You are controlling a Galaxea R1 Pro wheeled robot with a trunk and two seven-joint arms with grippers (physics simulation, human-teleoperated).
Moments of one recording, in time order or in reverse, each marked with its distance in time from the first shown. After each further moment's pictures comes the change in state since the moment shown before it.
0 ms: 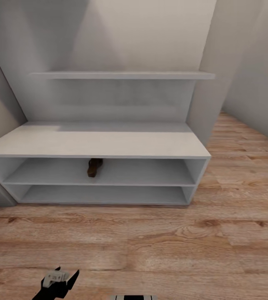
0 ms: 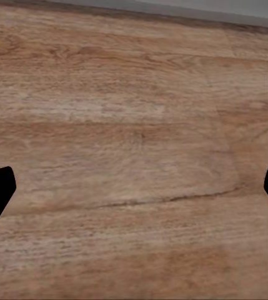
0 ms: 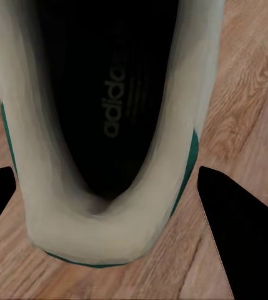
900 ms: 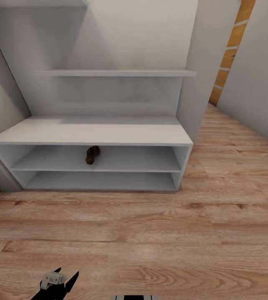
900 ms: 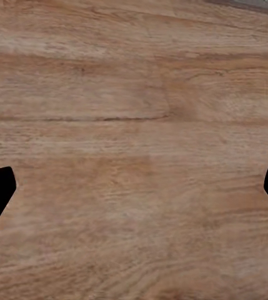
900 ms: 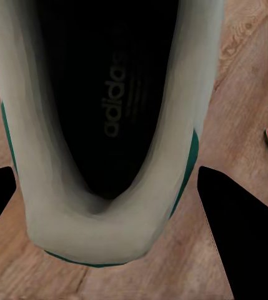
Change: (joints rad) left arm 0.008 0.003 0.048 -0.001 0.002 -0.001 -0.108; right arm 0.000 0.011 0.000 0.001 0.000 0.000 0.001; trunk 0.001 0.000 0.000
